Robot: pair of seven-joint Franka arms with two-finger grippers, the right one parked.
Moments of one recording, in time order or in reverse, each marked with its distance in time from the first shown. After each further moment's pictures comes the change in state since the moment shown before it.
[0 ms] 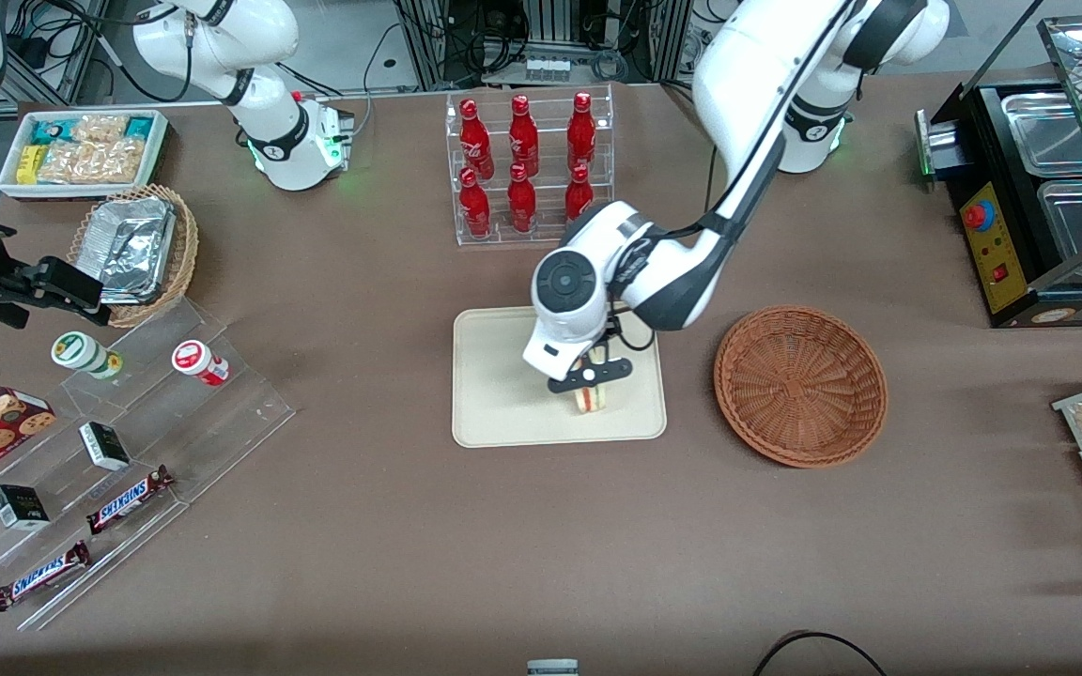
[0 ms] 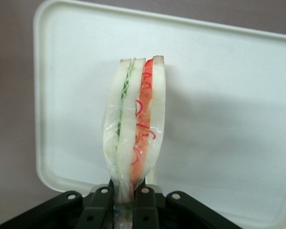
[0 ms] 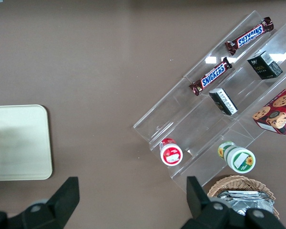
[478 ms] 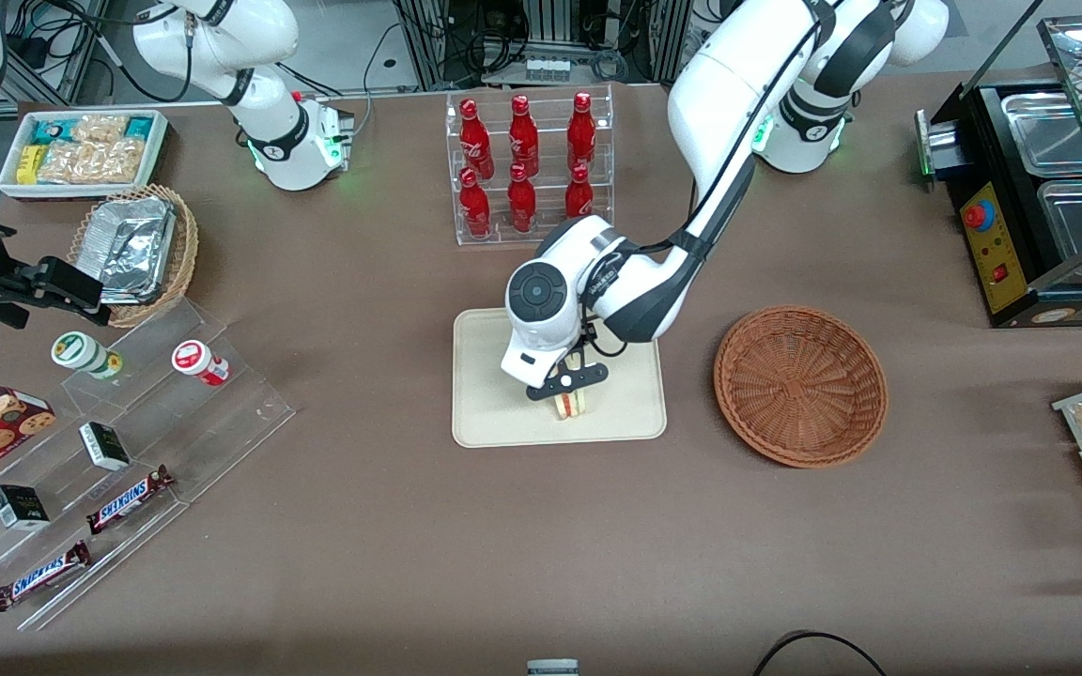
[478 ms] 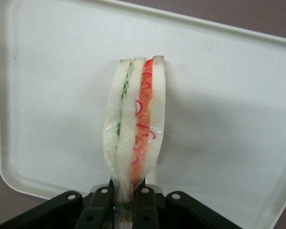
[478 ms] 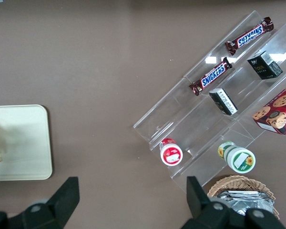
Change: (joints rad) arm -0.021 0.086 -0.008 0.099 0.000 -0.002 -0.063
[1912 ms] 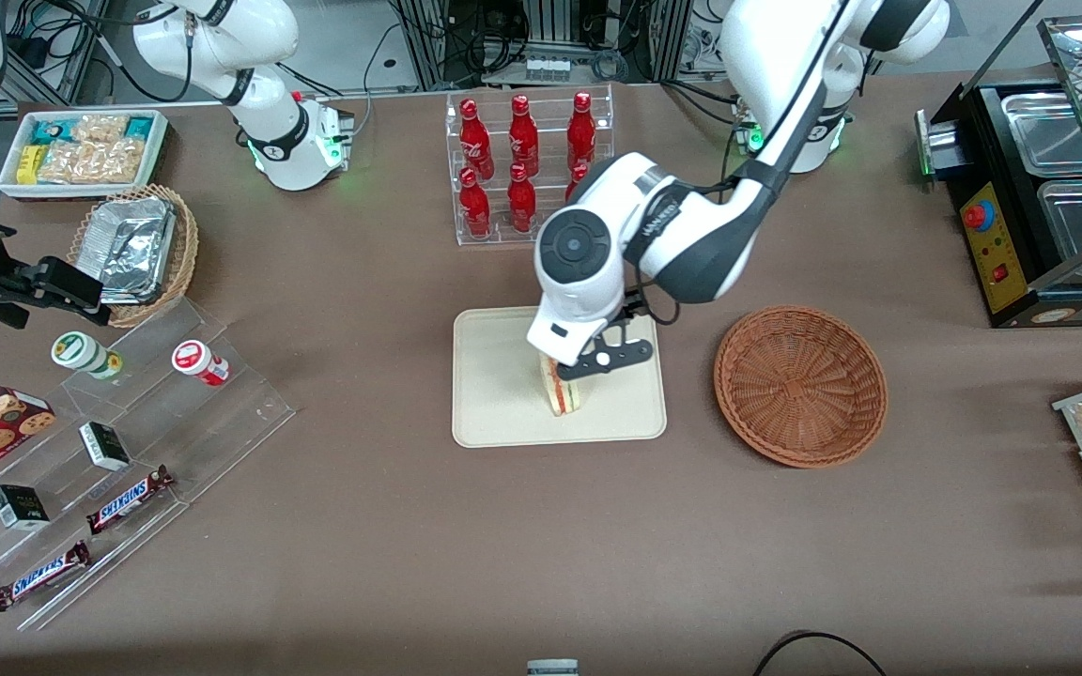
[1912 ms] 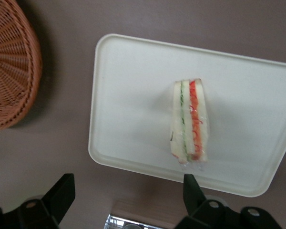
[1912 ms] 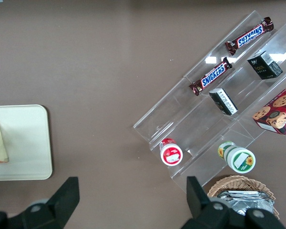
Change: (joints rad) arm 0.086 -0.213 0.014 0.017 0.005 -0.273 0.121
